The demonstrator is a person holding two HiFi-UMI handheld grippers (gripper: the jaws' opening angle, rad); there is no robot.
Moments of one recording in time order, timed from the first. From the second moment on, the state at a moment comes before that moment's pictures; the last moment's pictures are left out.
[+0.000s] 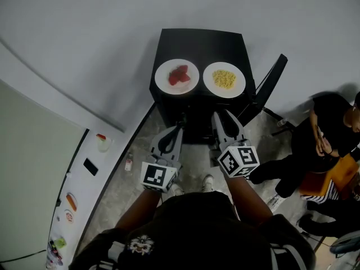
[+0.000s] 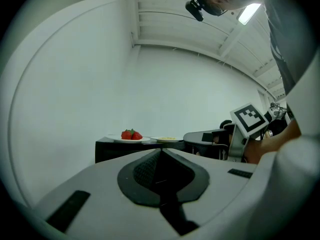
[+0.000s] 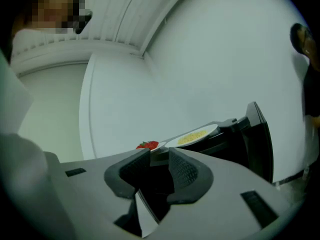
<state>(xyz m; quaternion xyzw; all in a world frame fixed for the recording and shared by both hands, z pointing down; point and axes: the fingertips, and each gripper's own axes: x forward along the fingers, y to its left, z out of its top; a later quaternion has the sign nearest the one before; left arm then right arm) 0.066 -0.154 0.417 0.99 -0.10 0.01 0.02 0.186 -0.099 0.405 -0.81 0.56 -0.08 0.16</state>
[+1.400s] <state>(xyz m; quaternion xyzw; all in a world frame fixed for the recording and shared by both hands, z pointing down) 0.068 -0.152 0.413 0.99 -0.11 0.00 0.01 0.271 -0.116 0.426 -0.63 0.41 -0.33 0.57</state>
